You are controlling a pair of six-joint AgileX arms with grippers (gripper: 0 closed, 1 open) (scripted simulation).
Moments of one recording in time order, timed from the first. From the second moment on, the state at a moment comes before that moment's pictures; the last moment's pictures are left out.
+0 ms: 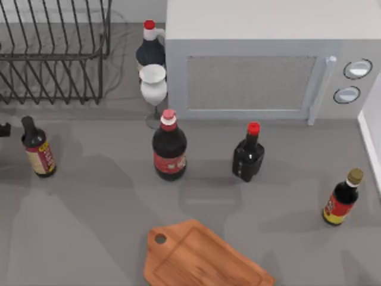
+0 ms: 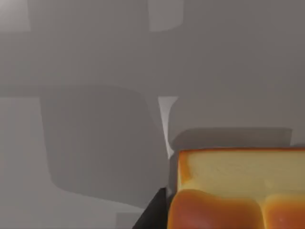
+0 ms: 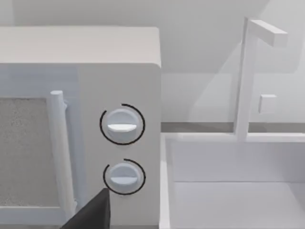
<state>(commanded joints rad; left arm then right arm) 0.24 2.11 1.41 -0.84 0.01 0.19 0.00 0.00 0.00 0.00 0.00 0.00</state>
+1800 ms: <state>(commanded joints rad) -0.12 1.80 1.65 -1.16 0.05 0.83 0.00 0.00 0.00 0.00 0.00 0.00</state>
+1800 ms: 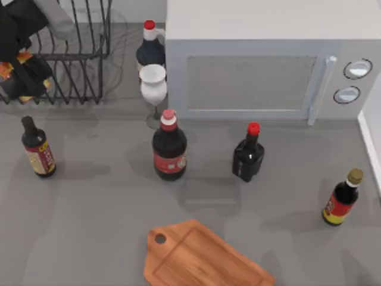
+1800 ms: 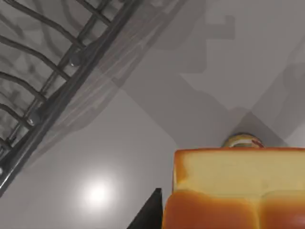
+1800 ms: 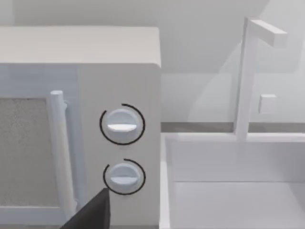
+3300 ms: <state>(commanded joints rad) -0.98 1.83 1.31 -1.06 0.03 2.18 0.00 0.00 0.00 0.00 0.00 0.00</state>
